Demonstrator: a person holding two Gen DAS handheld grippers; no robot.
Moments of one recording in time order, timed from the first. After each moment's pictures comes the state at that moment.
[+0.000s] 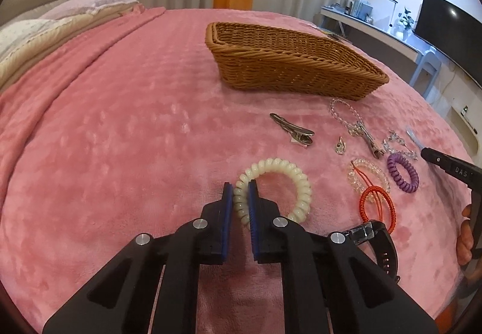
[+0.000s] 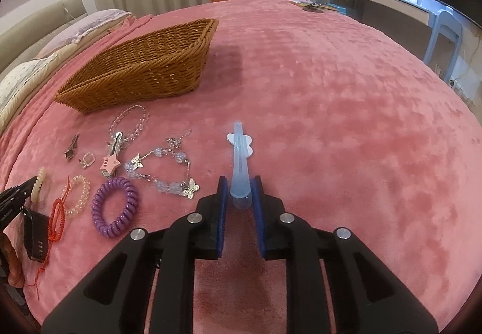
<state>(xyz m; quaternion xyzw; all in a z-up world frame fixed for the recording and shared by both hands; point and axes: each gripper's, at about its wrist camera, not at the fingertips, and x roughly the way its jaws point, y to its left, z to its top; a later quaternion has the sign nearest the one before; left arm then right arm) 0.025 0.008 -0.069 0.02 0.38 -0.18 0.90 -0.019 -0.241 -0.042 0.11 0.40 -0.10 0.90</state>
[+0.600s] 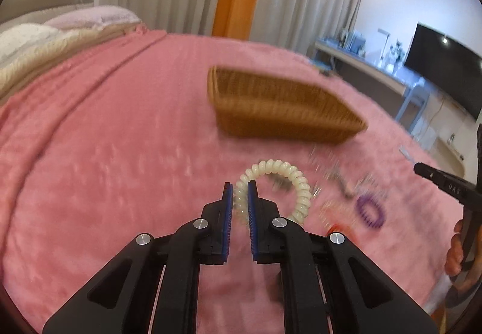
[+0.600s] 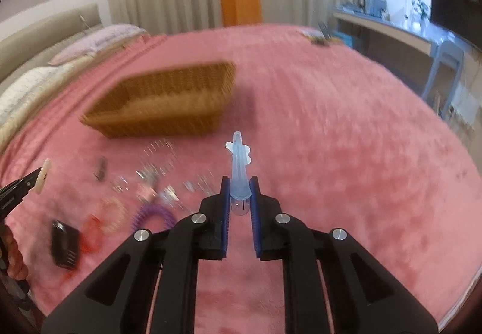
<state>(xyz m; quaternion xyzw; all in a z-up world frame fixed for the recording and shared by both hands) 0.016 0.022 -0.015 -0.04 0.32 -0.21 0.92 -0.031 -0.226 0.027 0.08 0.34 -0.08 0.93</state>
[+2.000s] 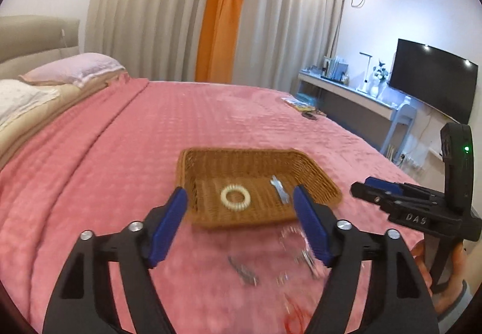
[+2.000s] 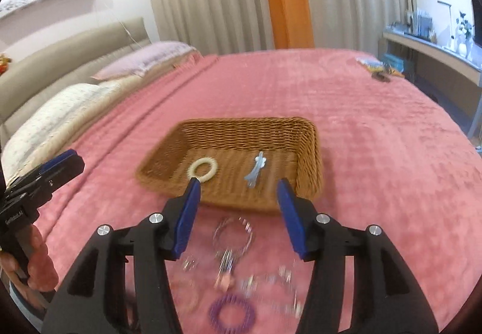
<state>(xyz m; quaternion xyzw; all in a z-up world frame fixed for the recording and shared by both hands) 0.026 -0.016 0.066 -0.02 0.24 -0.23 0.94 0.040 -0.191 0.077 0.10 0.30 0.04 0.95</state>
